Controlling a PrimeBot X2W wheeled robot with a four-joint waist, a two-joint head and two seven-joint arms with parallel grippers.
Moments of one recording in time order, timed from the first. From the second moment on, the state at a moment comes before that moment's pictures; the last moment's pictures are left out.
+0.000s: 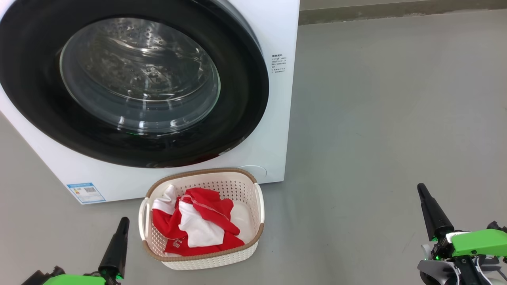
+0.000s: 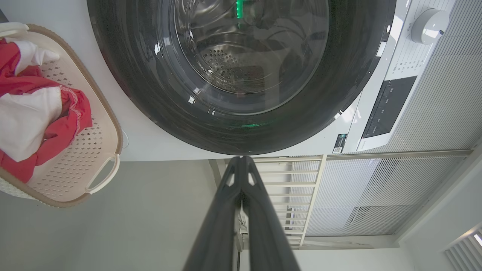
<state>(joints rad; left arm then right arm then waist) -0.07 0.04 0.09 0.27 -1.60 -0.12 0.11 -0.07 -0.05 -0.12 0.27 1.61 0.13 0.10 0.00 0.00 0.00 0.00</state>
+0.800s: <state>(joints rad) -0.07 0.04 0.09 0.27 -1.60 -0.12 0.11 -0.07 -0.05 -0.12 0.27 1.61 0.13 0.11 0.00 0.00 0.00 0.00</state>
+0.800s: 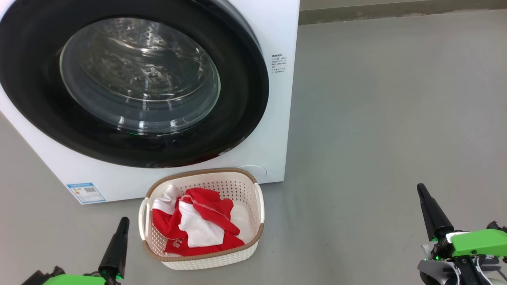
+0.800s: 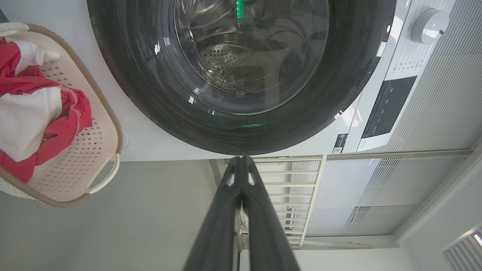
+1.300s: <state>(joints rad) -0.07 0.04 0.09 0.27 -1.60 -0.12 0.11 -0.07 -0.05 -0.12 0.27 1.61 0.13 0.11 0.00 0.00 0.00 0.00</state>
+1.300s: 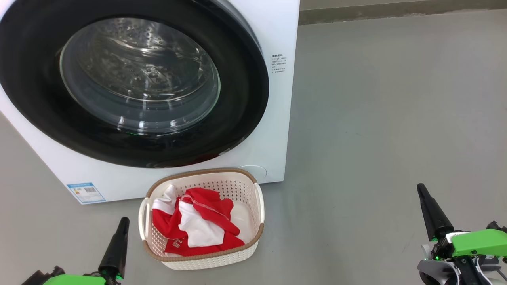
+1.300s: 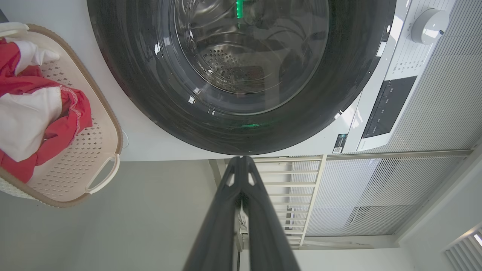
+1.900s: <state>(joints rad) -0.07 0.04 0.09 0.27 -1.60 -0.12 0.11 -0.07 -0.05 -0.13 0.27 1.61 0.13 0.11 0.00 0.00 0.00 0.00</state>
